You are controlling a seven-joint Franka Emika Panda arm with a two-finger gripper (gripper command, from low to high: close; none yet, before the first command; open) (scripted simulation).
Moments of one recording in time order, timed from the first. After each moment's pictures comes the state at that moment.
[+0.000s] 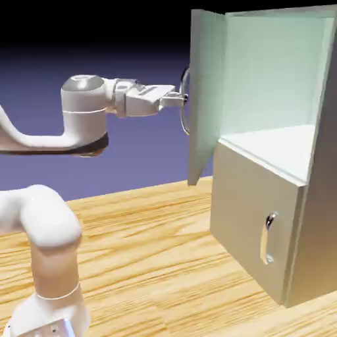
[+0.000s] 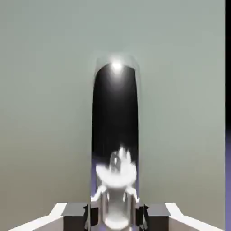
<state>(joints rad) 0.20 -1.23 0.15 -2.80 -1.44 2.19 2.37</state>
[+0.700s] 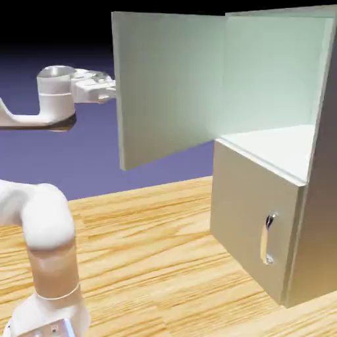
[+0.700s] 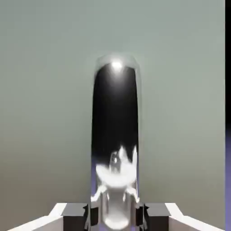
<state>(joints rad) -0.08 -0.99 0.91 -2.37 -0.85 1.42 2.39</state>
